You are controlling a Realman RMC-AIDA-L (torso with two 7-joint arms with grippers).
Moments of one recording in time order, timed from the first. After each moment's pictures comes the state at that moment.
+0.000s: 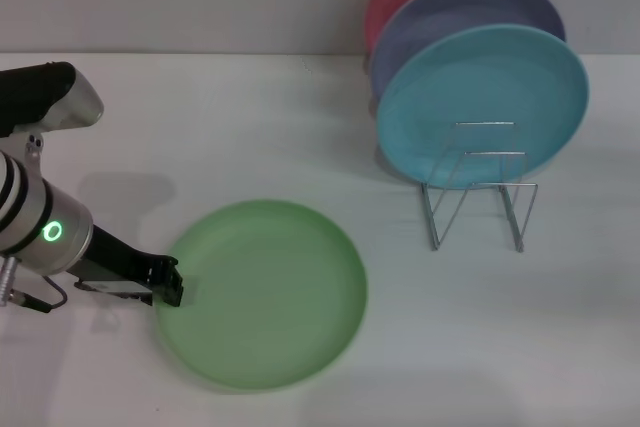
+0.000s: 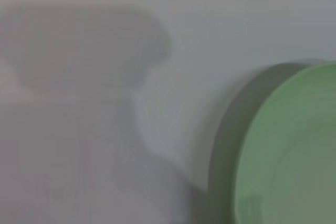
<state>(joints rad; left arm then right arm) -0.53 -2.07 1.39 1.22 -0.56 -1.45 0.09 0.54 2.00 0.71 -0.04 -1.57 -1.56 0.35</state>
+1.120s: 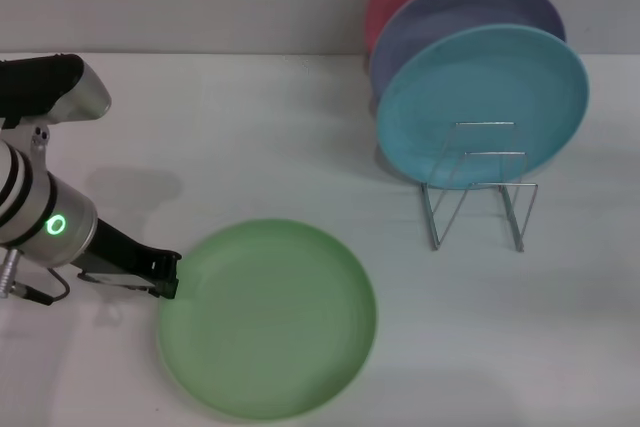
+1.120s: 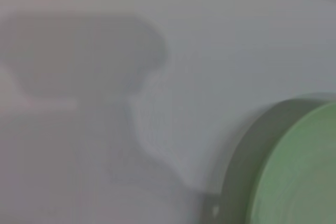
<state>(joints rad) -0.55 -2.06 1.39 1.22 -0.56 -1.45 0.12 0.54 2.01 0.71 -0.04 -1.57 -1.57 0.36</state>
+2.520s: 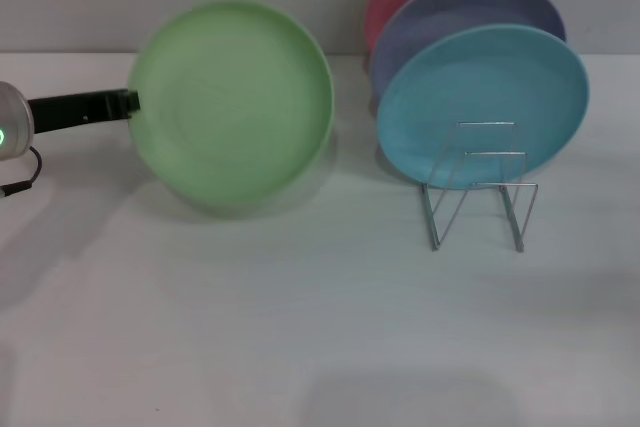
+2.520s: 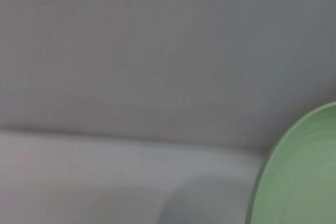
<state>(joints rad) -0.38 -2.07 1.26 1.18 -0.98 -0.77 0.59 0.53 2.02 0.70 -0.04 -1.57 -1.54 0.35</state>
